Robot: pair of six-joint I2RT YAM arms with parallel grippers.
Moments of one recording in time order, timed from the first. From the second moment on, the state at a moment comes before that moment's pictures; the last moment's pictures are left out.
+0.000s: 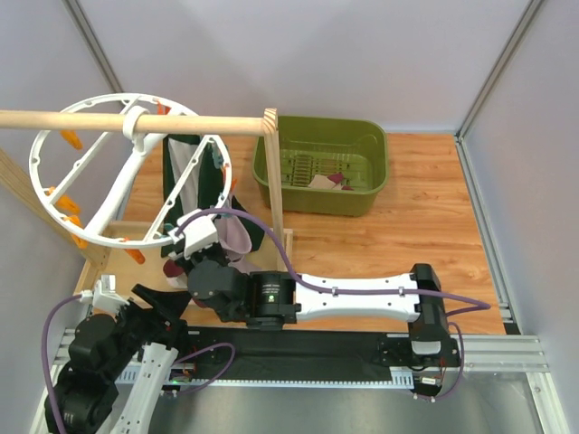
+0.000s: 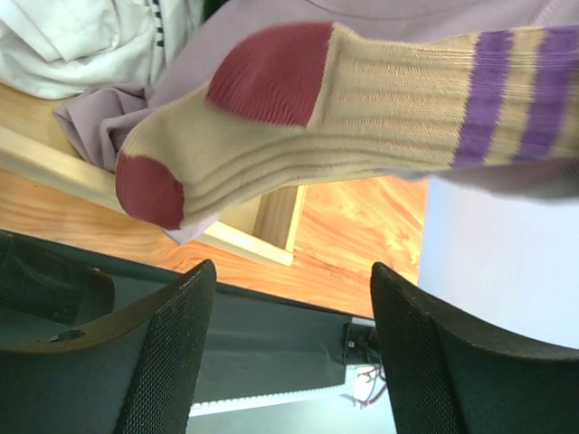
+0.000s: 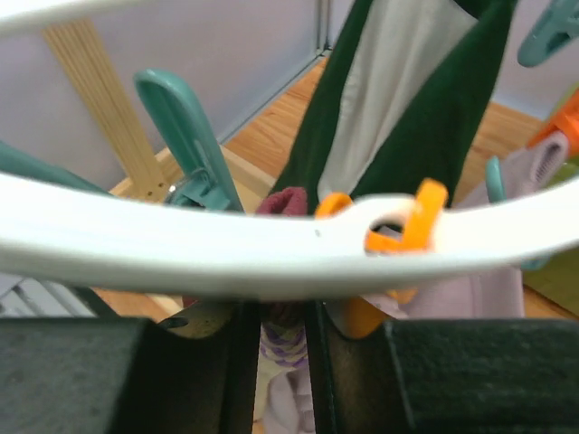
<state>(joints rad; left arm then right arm) -0.22 0.01 0.95 -1.35 0.08 -1.00 1.55 1.88 1.86 -0.14 0.92 0.20</state>
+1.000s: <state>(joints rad) -0.22 0.07 0.96 -1.04 0.26 -0.95 1.33 1.33 1.47 -0.41 0.35 0.19</state>
